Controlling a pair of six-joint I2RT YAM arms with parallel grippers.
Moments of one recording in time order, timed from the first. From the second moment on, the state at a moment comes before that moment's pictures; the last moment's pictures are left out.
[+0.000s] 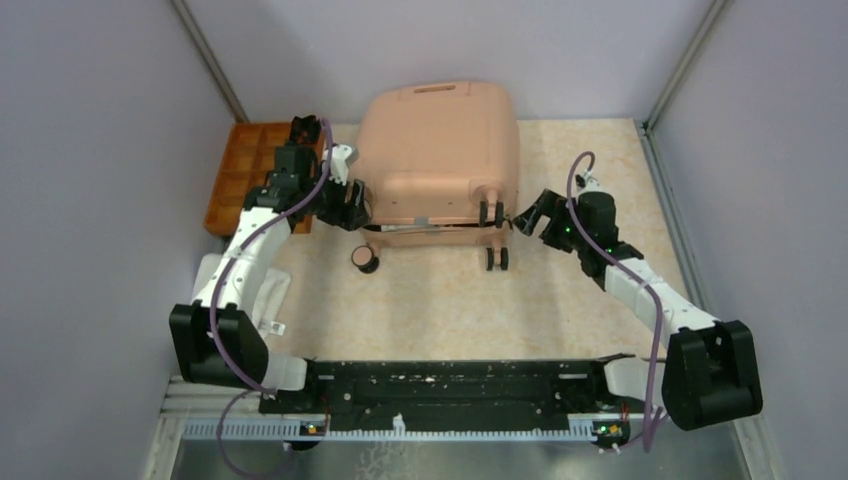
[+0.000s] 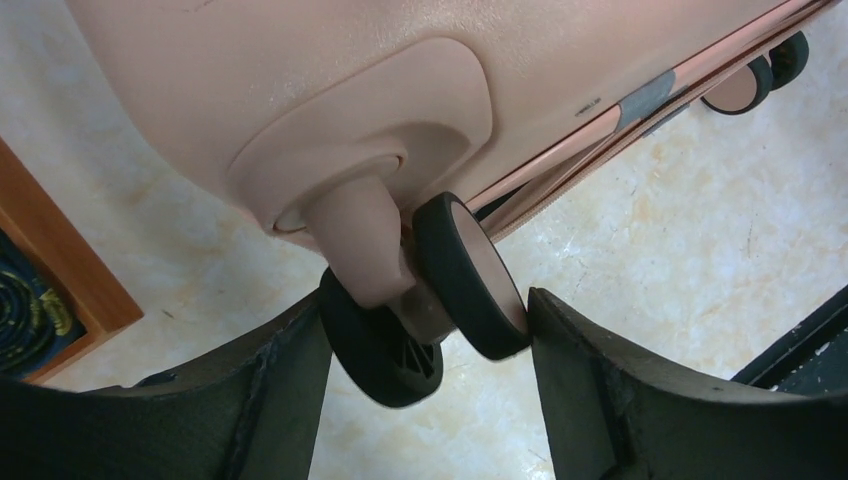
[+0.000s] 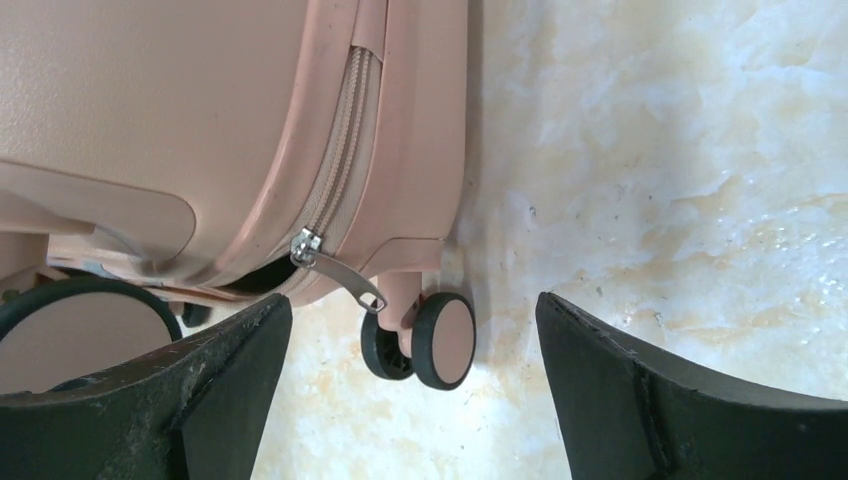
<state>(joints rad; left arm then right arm) -0.11 1.36 1.21 -0.65 0.47 0.20 0.21 1.21 0.66 0.03 -0.20 0.63</state>
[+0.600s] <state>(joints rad) -0.15 1.44 1.38 -0.76 0.35 0.22 0.29 1.11 0.54 0.20 -0.25 0.30</state>
